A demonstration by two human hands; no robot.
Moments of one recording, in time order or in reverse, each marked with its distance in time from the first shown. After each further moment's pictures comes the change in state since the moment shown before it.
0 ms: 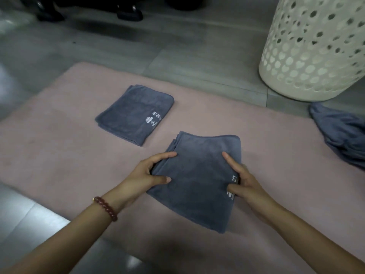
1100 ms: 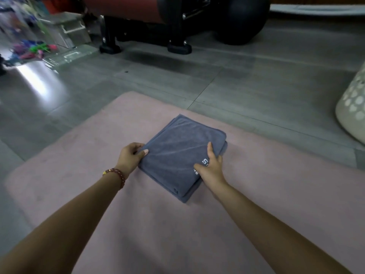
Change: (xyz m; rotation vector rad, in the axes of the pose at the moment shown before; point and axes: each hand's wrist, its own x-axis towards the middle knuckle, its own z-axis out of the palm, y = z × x) left_hand 0.162 -0.026 -0.247 0.282 0.742 -0.001; right_hand 0.271 -0.071 0.182 -0.049 0.116 -0.039
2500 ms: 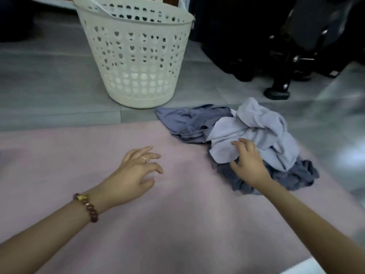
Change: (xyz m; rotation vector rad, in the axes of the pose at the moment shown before) left_hand -0.383 0.200 0.313 0.388 -0.881 1.440; right_hand -0.396 0.151 -0.525 -1.042 0.720 0.209
